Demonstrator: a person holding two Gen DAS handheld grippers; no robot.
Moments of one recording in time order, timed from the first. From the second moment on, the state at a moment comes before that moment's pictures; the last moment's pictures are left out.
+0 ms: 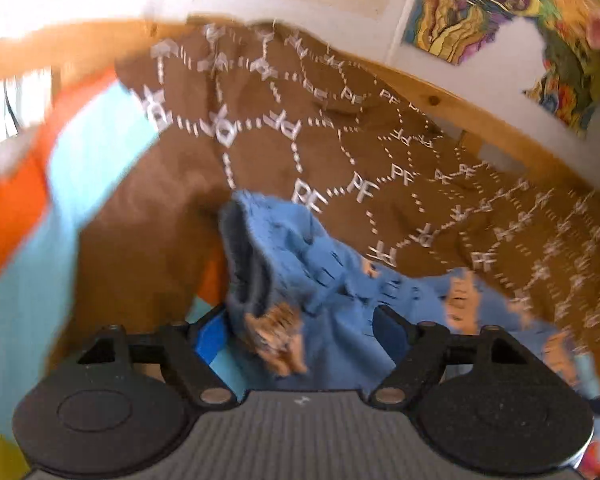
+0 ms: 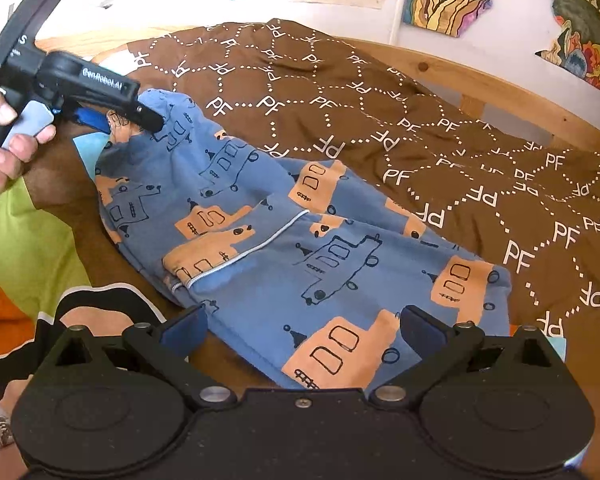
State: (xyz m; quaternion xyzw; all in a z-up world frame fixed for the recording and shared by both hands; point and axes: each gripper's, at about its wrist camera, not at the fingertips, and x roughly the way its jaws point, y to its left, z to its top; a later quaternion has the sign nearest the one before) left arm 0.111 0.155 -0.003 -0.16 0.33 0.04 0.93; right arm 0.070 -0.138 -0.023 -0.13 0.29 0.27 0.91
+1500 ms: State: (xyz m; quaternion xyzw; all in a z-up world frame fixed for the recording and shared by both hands) left arm 0.122 -0.091 0.024 0.05 0.34 -0.24 0.91; right arm 0.131 -0.315 0.019 0.19 0.28 0.12 0.93
